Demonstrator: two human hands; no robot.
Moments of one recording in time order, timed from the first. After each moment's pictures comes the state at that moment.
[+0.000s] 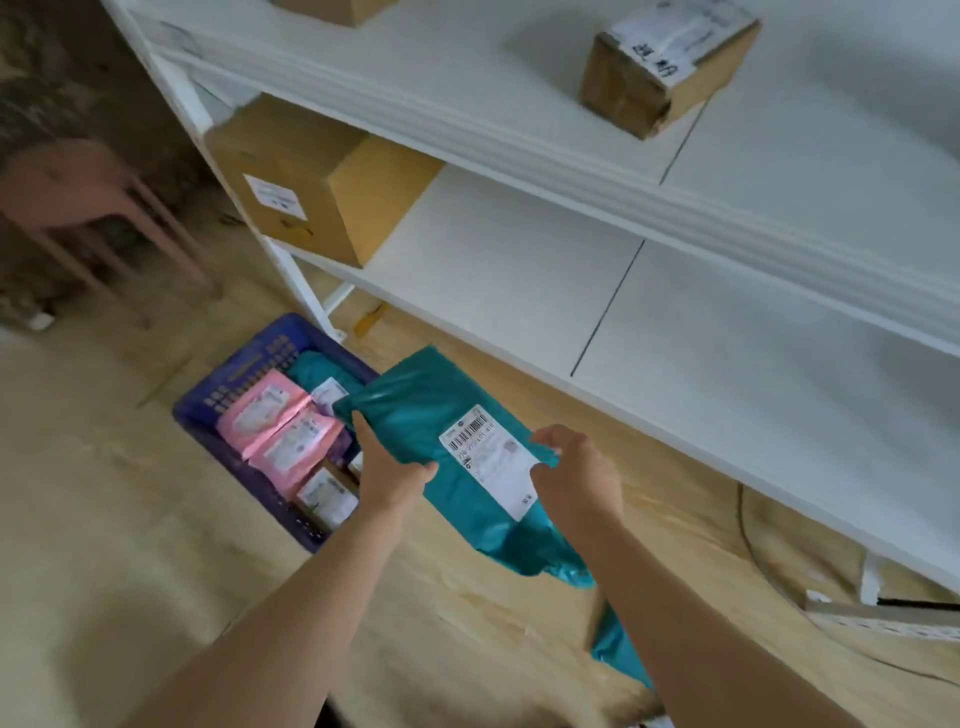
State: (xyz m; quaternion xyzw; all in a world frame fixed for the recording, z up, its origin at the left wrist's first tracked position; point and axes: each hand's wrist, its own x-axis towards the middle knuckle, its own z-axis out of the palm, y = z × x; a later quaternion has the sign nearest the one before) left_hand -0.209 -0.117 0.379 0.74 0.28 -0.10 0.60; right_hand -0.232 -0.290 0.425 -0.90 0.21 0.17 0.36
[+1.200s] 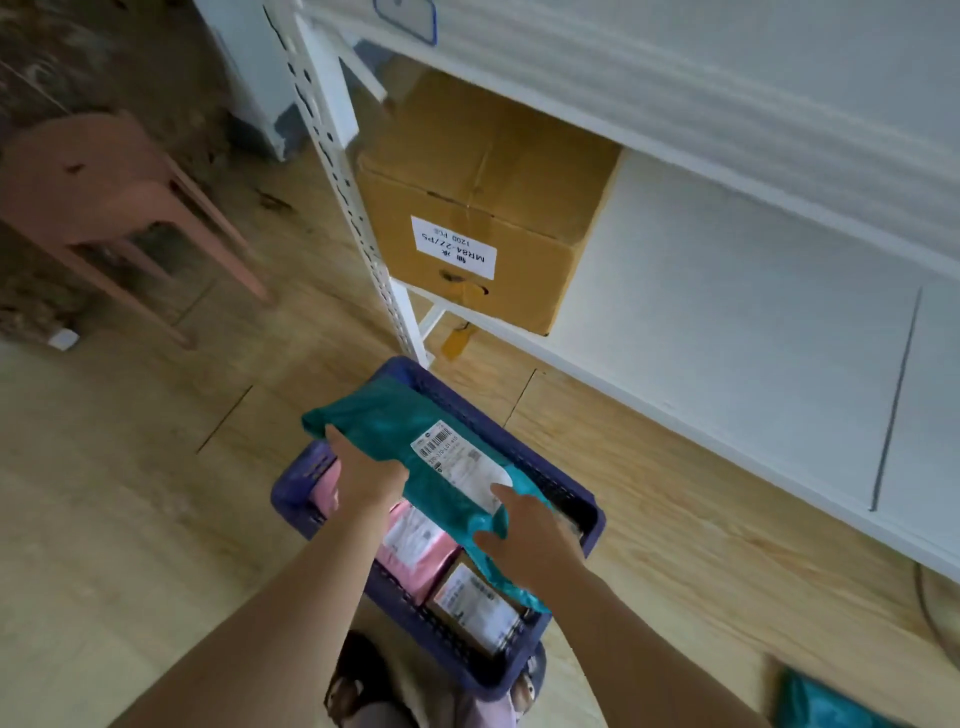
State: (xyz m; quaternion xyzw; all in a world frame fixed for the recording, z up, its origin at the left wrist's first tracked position) left_hand 0.046 0.207 0.290 0.75 0.41 -0.14 0.49; right_hand -0.005 0.046 0.302 -0.89 0.06 0.39 0.23
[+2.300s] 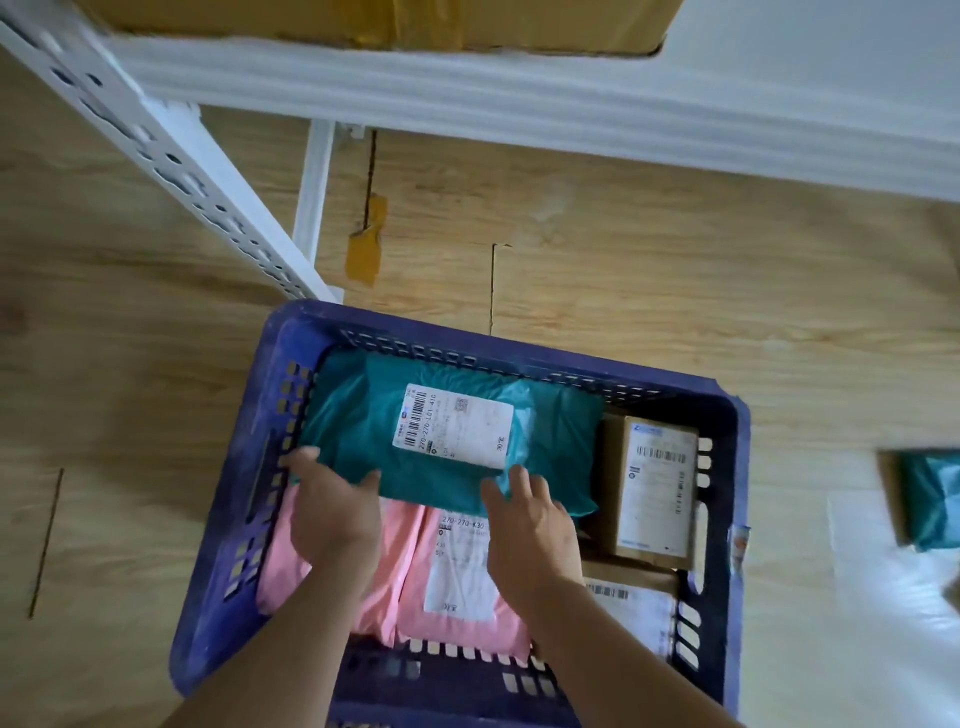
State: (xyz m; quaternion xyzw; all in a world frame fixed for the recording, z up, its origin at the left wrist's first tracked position) left_hand 0.110 0.295 -0.021 0.90 0.22 -0.25 0.26; right_hand 0.017 0.169 0.018 -0.92 0.20 0.31 0.14
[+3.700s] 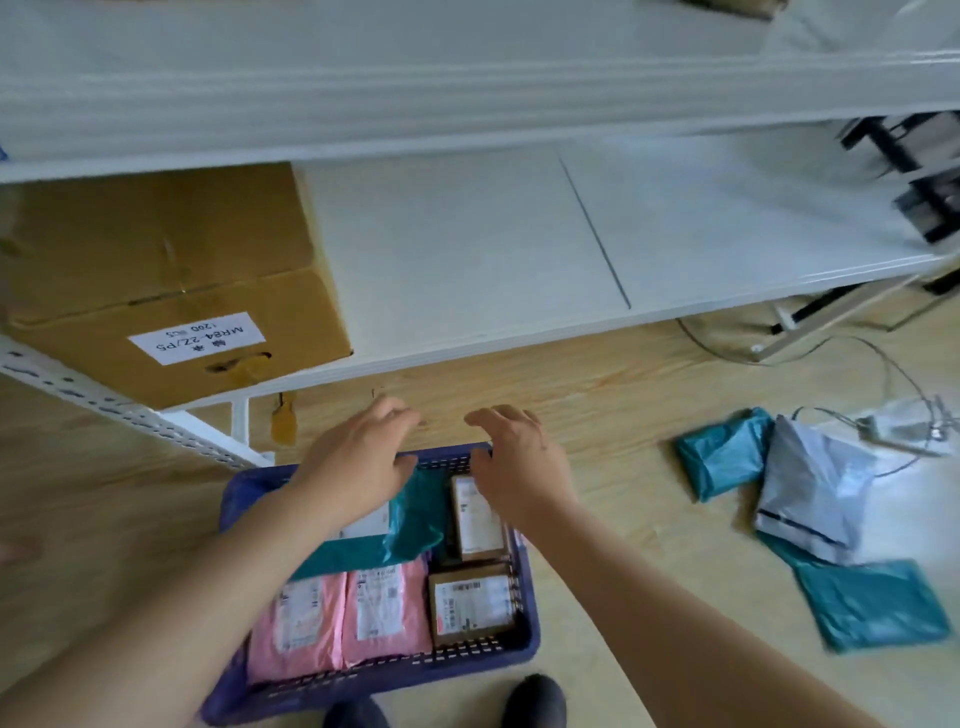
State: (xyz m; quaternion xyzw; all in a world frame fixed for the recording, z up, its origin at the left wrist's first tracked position) left_hand 0.105 0.155 0.361 0.84 -0.48 -0.24 0.07; right_hand -0.021 0.043 0.366 -0.89 0.35 0.06 0.27
